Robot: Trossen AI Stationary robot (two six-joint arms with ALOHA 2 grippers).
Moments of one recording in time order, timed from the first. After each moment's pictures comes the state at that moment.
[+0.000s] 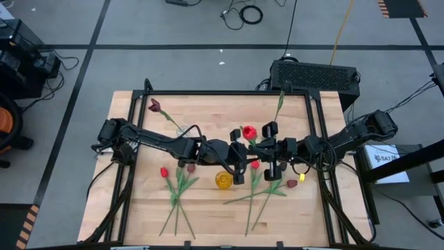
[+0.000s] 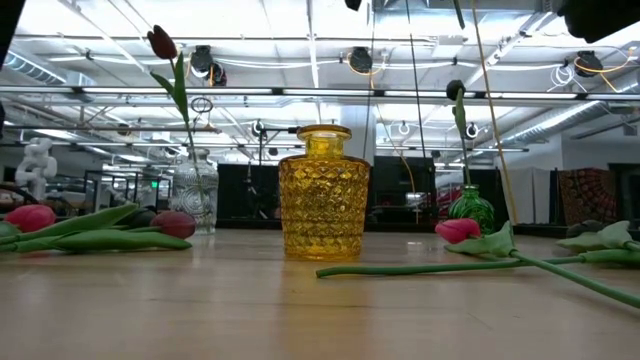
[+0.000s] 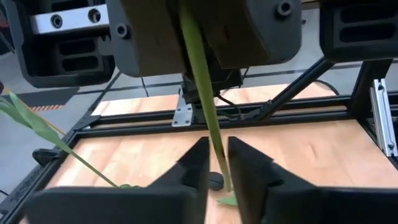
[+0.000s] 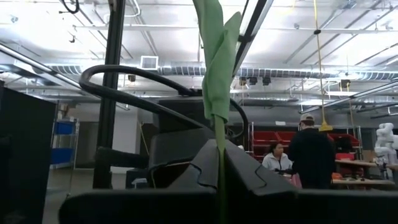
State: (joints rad) left arm -0.20 1.83 1.52 0.04 -0.26 0.09; right arm 0.27 1.31 0.58 1.30 0.23 -0.13
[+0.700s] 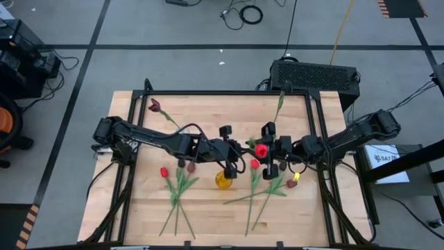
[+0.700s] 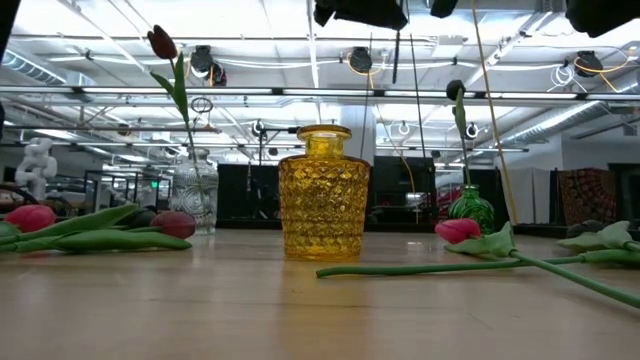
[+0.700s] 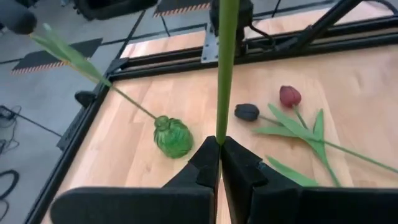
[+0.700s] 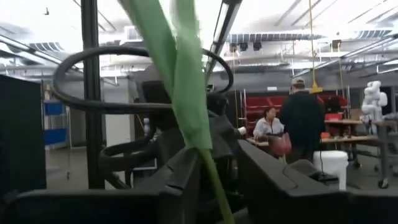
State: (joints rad) left arm -0.18 1.77 1.52 -0.27 -0.37 0.08; right arm 0.27 1.26 0.58 1.09 0.29 -0.02
